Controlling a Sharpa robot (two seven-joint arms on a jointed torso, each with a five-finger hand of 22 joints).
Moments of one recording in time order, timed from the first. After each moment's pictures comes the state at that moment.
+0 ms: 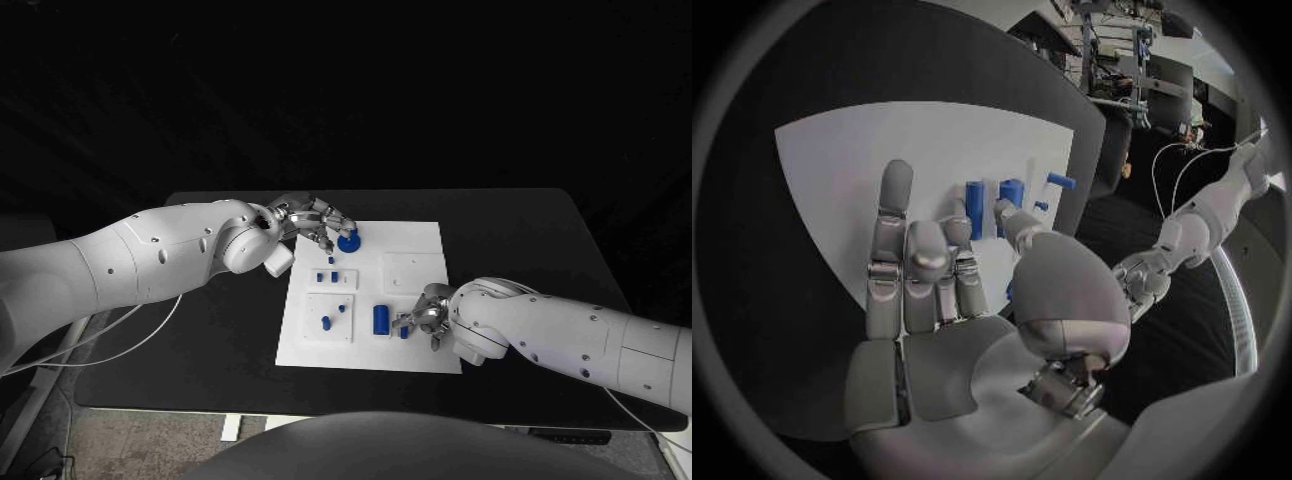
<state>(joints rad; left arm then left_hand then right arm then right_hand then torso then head) 1.17 -0.67 -0.14 1.19 -0.34 0.00 0.08 1.25 0.08 0.03 -0.10 0.11 0.92 0.13 0.25 0.07 1.12 0.08 0.21 0.06 1.28 -0.01 0.91 0.38 0.07 1.29 -0.03 0.07 1.22 1.03 -0.57 -0.22 1.31 -0.94 -0.14 -0.54 1.00 -0.12 0.34 0.02 0.11 1.16 0.04 0.06 0.47 1.19 -0.04 1.03 0.89 1.41 -0.09 1.10 1.16 0.05 1.39 -0.11 0.24 0.77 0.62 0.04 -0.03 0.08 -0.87</state>
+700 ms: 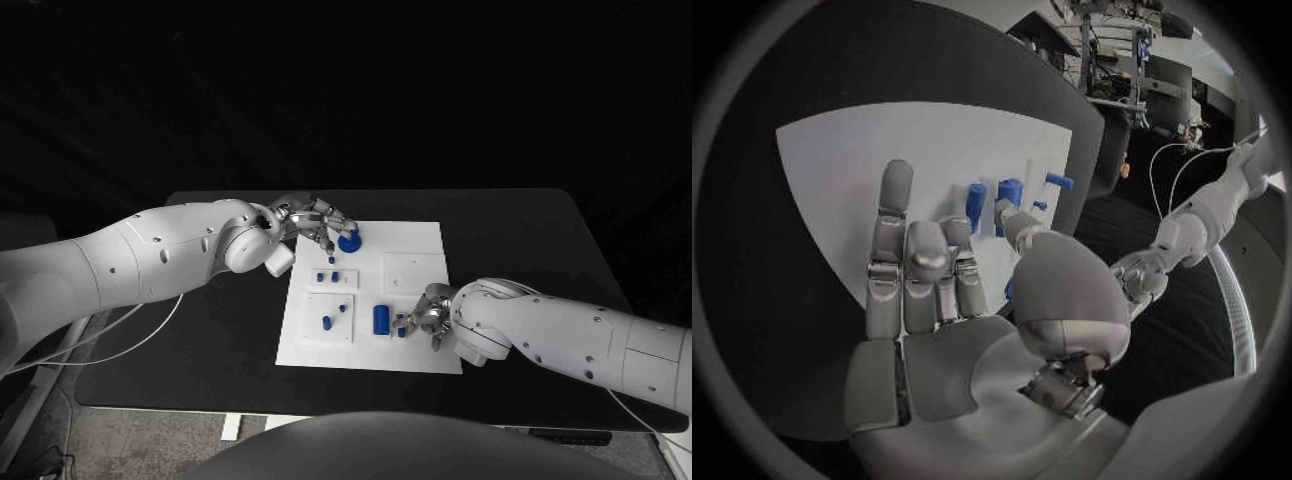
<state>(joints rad) 1.17 -0.66 -0.14 1.18 -0.35 0.01 0.07 1.25 0.08 0.03 -0.10 0.11 0.92 0.13 0.25 0.07 1.12 0.08 0.21 0.06 1.28 -0.01 0.91 0.38 0.07 1.29 -0.03 0.07 1.22 1.03 -0.58 -0.22 1.32 -0.94 -0.15 -0.53 1.00 -0.12 0.34 0.02 0.11 1.16 0.04 0.06 0.48 1.19 -0.04 1.03 0.89 1.41 -0.09 1.10 1.16 0.05 1.39 -0.11 0.24 0.77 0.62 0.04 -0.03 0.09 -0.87</state>
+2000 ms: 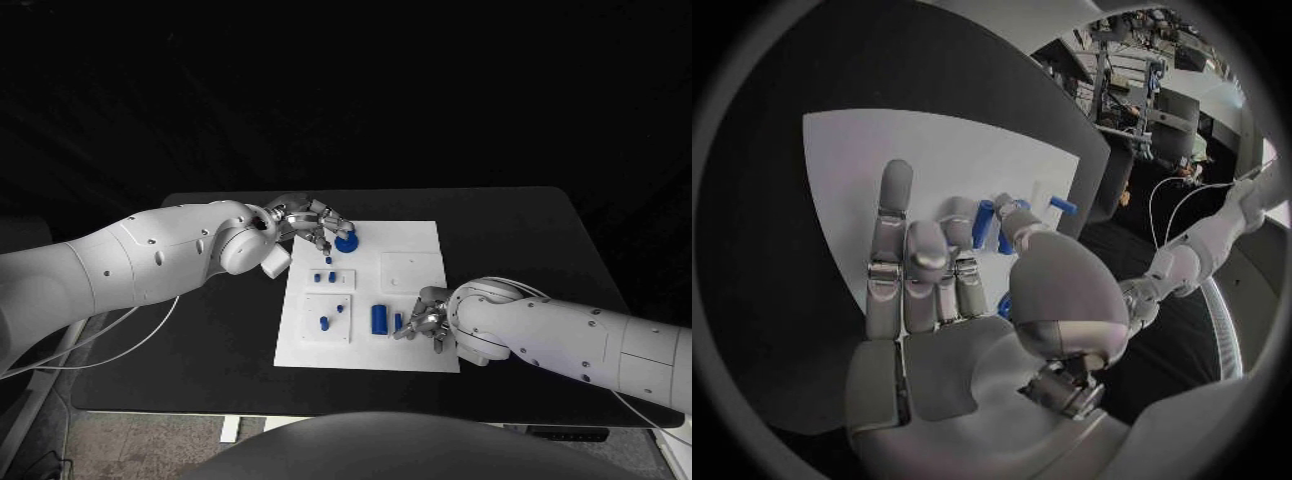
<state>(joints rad) 1.17 -0.67 -0.14 1.18 -0.35 0.01 0.07 1.25 0.08 0.03 -0.10 0.11 0.92 0.13 0.25 0.07 1.12 0.08 0.21 0.06 1.28 -0.01 0.91 0.38 0.07 1.29 -0.03 0.07 1.22 1.02 -0.59 -0.22 1.32 -1.06 -0.06 -0.51 1.05 -0.08 0.30 -0.07 0.10 1.17 0.03 0.06 0.48 1.19 -0.04 1.03 0.89 1.41 -0.09 1.10 1.16 0.05 1.39 -0.11 0.25 0.76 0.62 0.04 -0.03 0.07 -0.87</state>
